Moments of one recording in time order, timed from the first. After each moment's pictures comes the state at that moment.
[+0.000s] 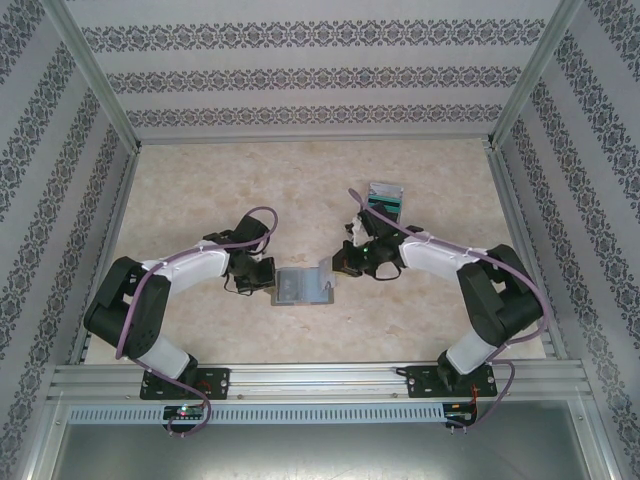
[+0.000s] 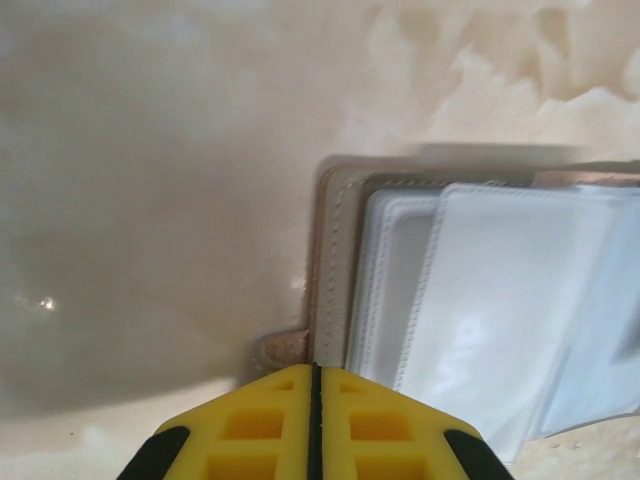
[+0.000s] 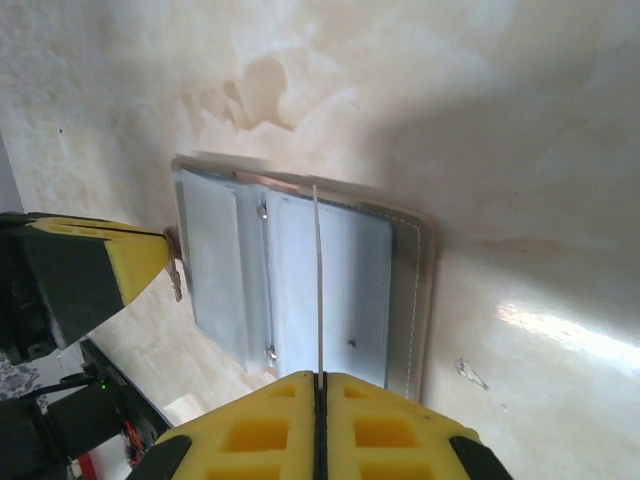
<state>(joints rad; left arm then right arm) -0.44 1.56 0.84 -0.56 0.26 -0.64 0.50 1.61 0.91 -0.36 -0.59 0.68</state>
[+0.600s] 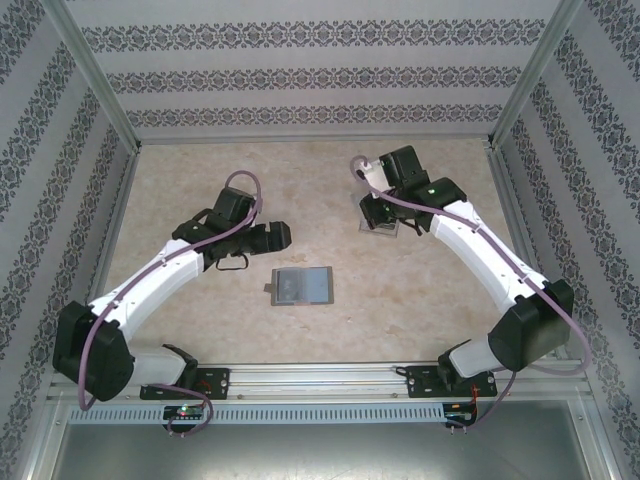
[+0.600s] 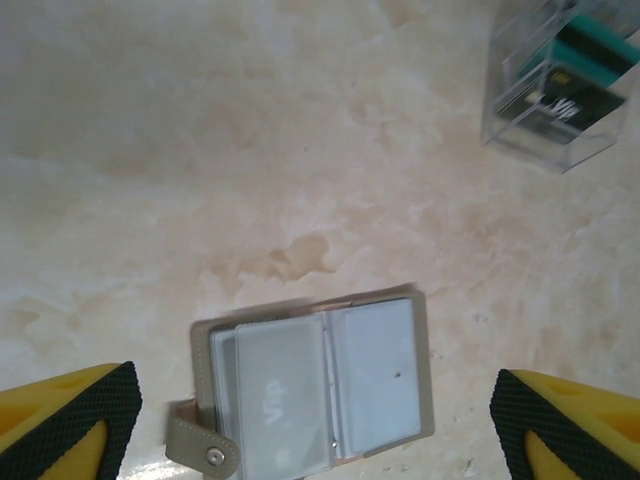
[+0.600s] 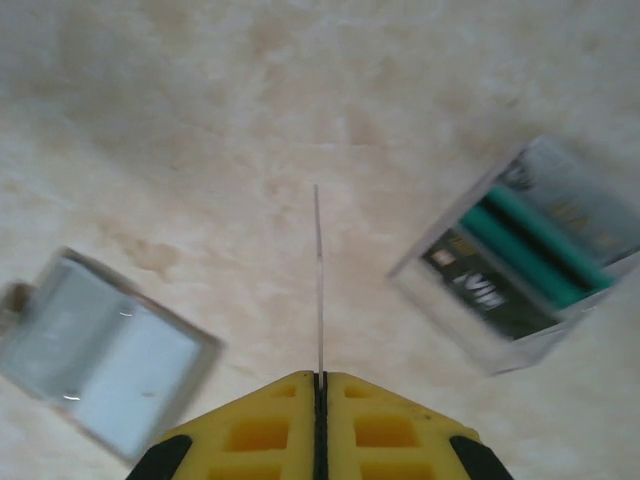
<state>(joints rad) -0.44 1.30 1.01 -0.60 0.15 -0.58 0.45 1.47 1.39 -0.84 -0.09 -0.08</state>
